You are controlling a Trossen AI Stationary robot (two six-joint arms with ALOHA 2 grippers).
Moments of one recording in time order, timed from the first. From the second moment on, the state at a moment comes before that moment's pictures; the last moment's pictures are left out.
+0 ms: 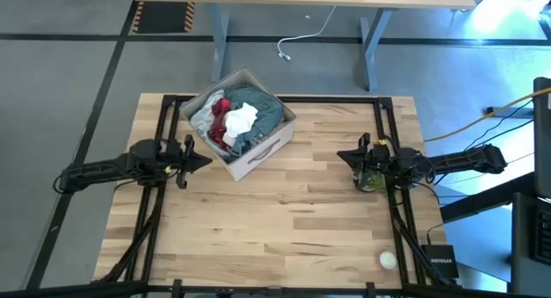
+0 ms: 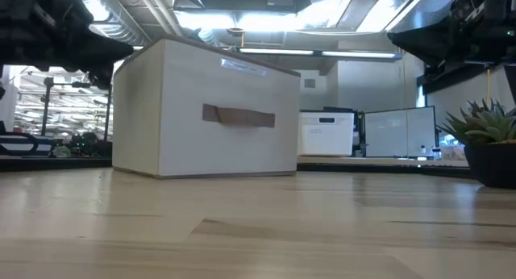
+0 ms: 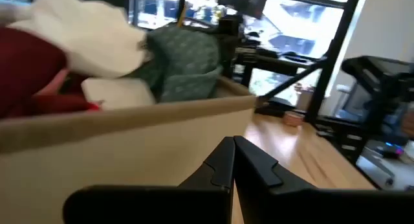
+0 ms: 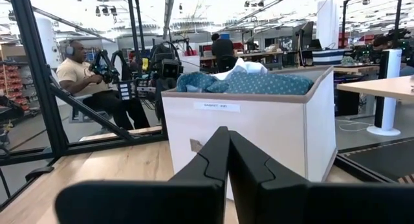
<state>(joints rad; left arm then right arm) 0.17 0.00 0.04 -0.01 0.13 -0.16 0.10 0.35 0.01 0.49 0.27 0.05</state>
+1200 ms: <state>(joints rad) 0.16 0.01 0.02 0.01 0.06 -0.21 -0.14 0.20 0.01 0.16 -0.14 0.01</state>
